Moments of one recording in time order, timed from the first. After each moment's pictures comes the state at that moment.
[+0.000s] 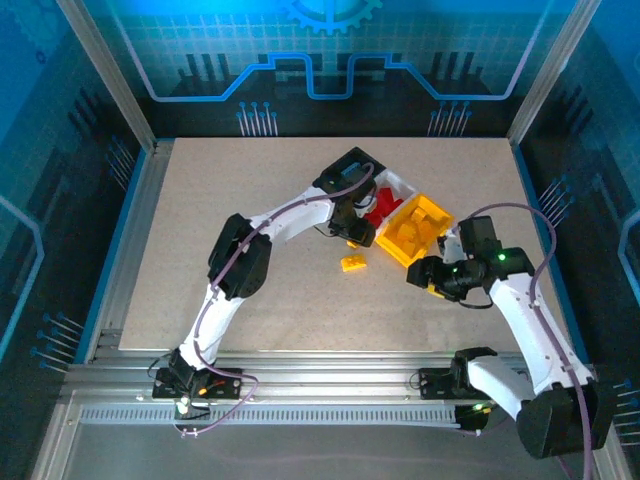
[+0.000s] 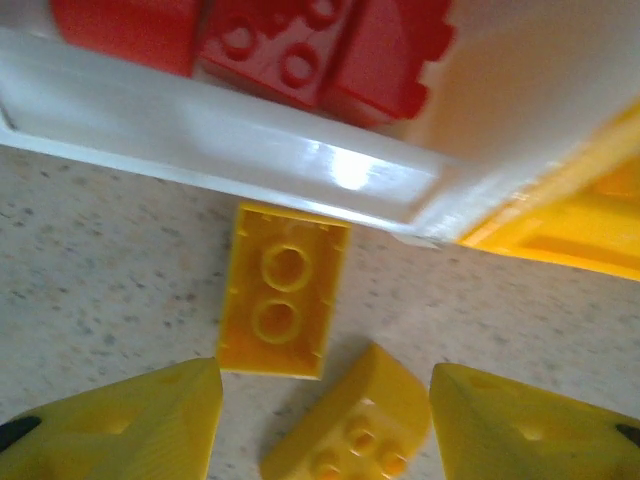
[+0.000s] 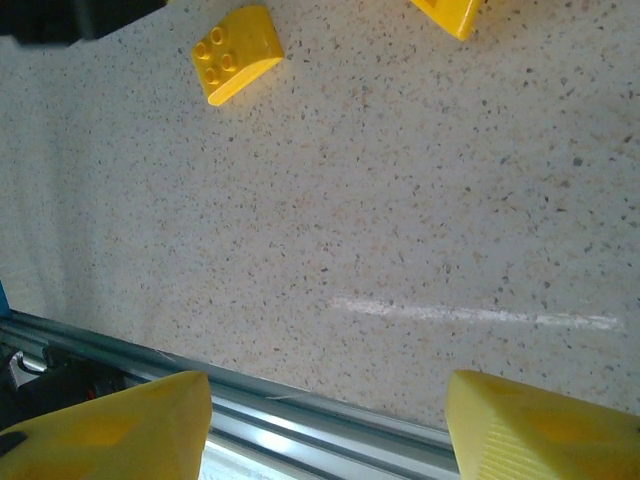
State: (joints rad) left arm -0.68 2.31 2.00 -0.94 0.13 -0.26; right arm 0.10 0.97 0.85 -1.09 -0.48 0.43
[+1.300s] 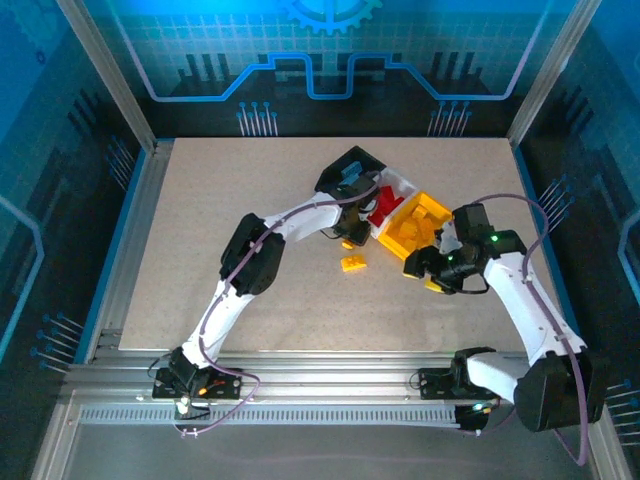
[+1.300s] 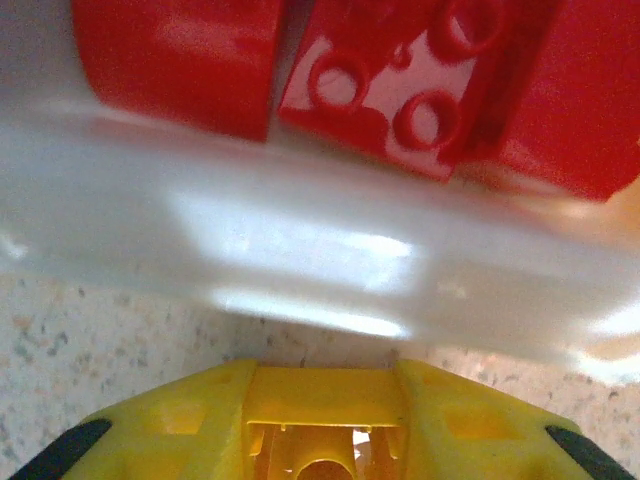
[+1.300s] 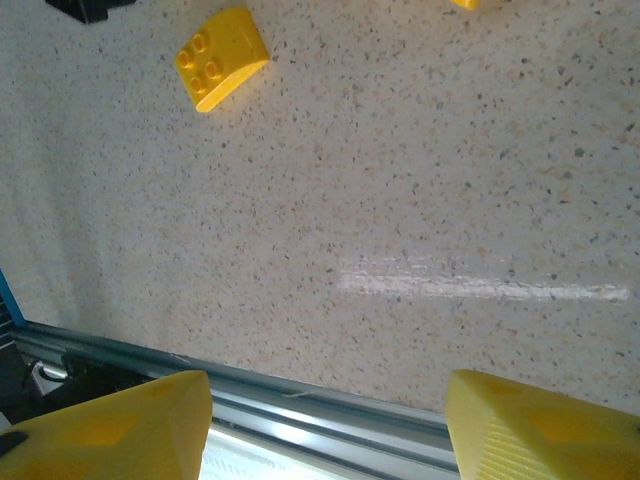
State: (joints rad) left arm -0.68 2.40 2.02 -0.87 0.02 -0.23; right arm 0.11 1.14 0.93 -1.08 -0.48 0.48
